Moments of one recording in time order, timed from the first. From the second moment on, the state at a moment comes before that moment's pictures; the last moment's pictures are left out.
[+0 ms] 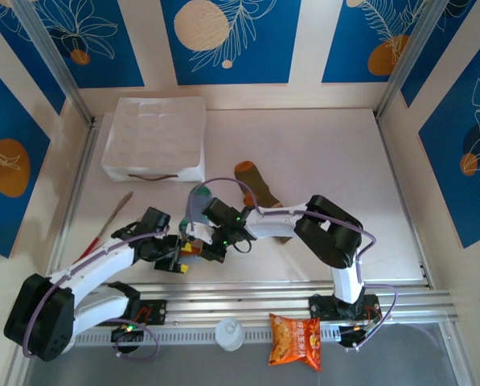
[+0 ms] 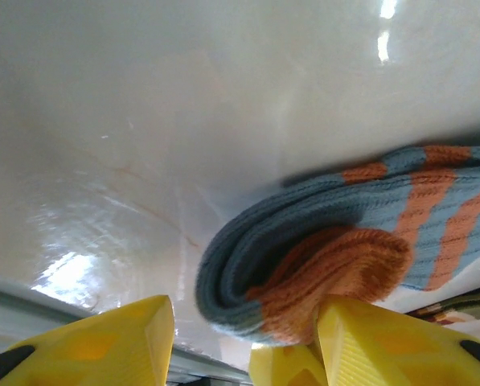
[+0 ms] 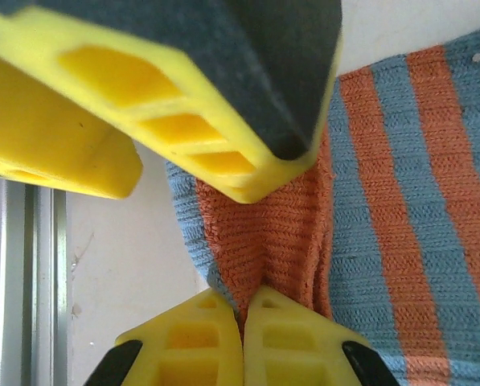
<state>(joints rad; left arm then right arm) -0.46 1.06 0.42 -0.55 0.44 -1.87 1.02 1.94 1.13 -0.27 -0.47 -0.22</state>
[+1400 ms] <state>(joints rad) -0.45 1.31 0.52 -0.55 0.47 -1.89 1.14 1.75 0.90 -0.04 -0.13 -0.45</state>
